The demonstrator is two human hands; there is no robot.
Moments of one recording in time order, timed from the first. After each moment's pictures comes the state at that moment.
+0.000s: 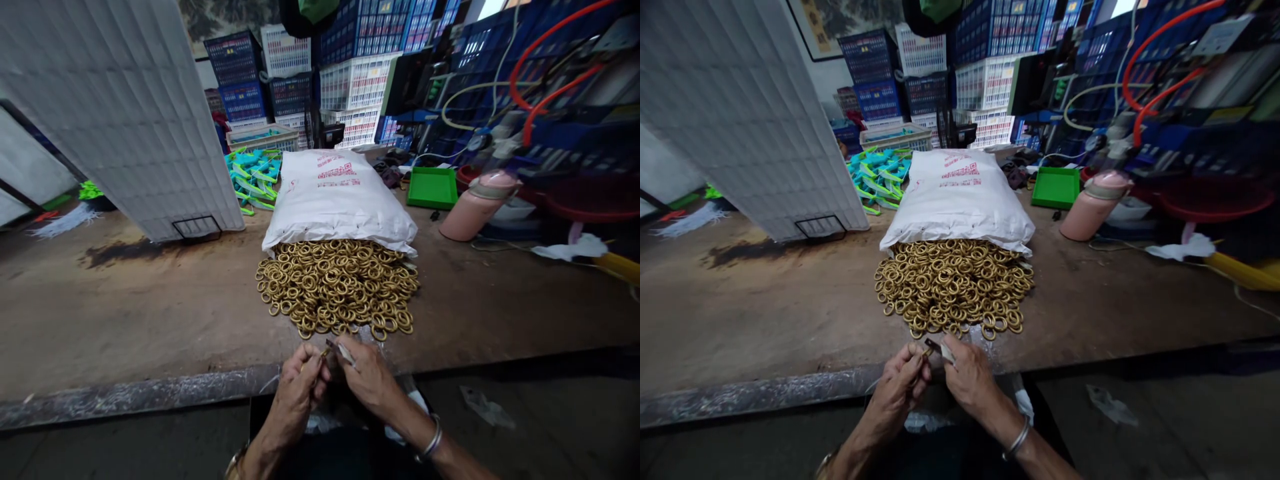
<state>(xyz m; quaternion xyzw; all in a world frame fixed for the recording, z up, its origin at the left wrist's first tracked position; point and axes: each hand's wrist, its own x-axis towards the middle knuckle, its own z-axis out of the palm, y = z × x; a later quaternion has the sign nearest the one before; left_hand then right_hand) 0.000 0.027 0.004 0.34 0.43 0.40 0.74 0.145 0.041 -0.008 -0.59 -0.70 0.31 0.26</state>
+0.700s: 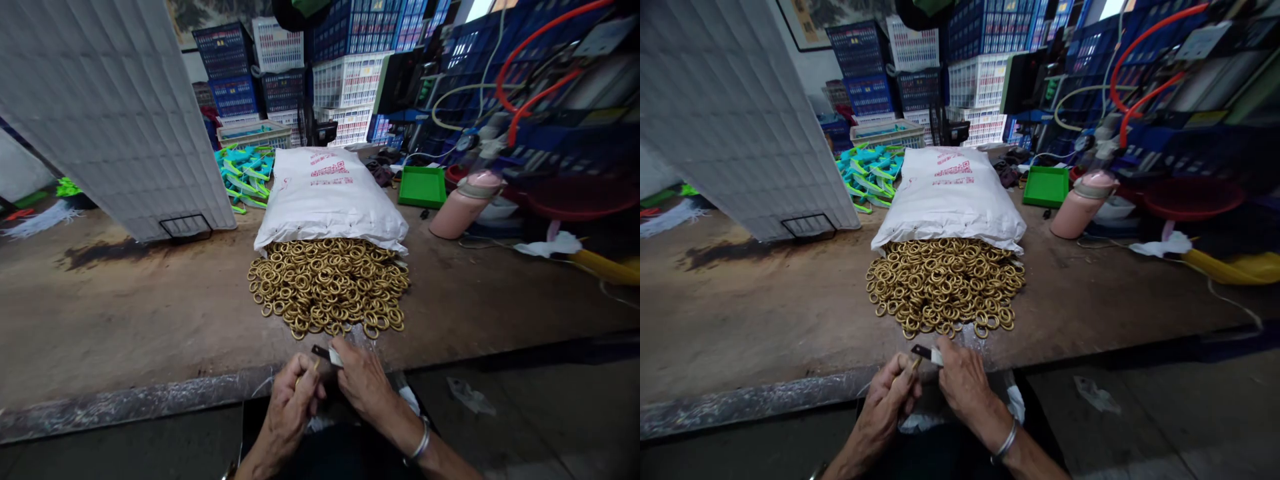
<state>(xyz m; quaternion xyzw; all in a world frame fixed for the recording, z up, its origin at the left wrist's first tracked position) -0.002 0.016 0.007 0.44 0.45 0.38 0.68 0.150 0.035 -0.009 -0.63 -0.74 0.20 0.12</state>
